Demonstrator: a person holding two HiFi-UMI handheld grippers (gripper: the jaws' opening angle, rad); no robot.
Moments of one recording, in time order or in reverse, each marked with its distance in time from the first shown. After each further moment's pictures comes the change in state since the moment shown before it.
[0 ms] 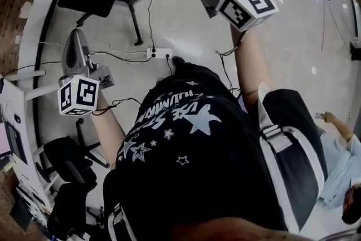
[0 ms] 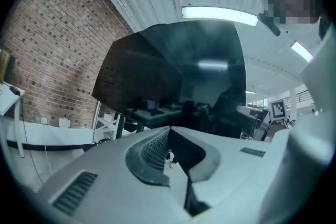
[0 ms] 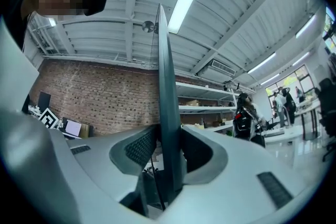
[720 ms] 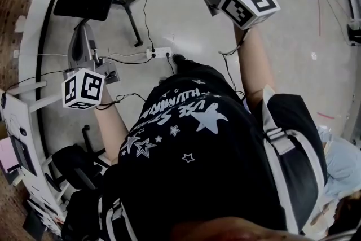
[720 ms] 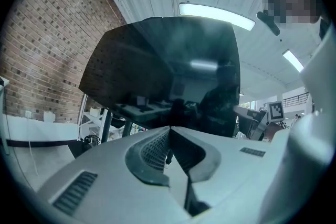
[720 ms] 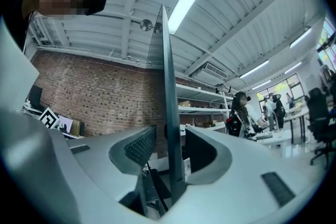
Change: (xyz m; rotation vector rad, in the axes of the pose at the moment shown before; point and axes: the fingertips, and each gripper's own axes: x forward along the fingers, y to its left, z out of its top) left arm 0.027 -0.028 -0.013 -0.031 0.036 -0.136; right arm -0.028 -0.008 0.004 -0.053 0.051 -0.090
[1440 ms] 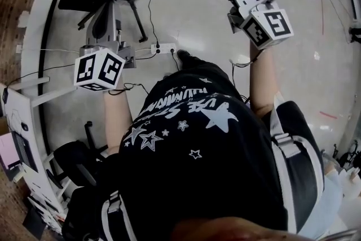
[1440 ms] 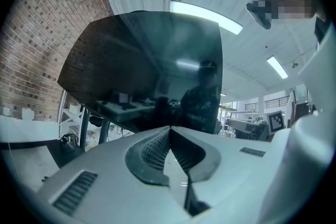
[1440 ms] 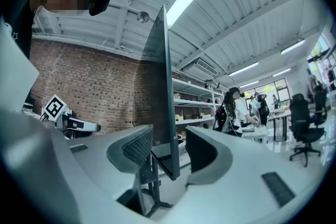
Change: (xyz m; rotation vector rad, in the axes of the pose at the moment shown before) left arm 0.016 -0.049 -0.011 -0.004 0.031 -0.189; right arm -0.073 0.007 -0.037 0.001 0.056 -0.137
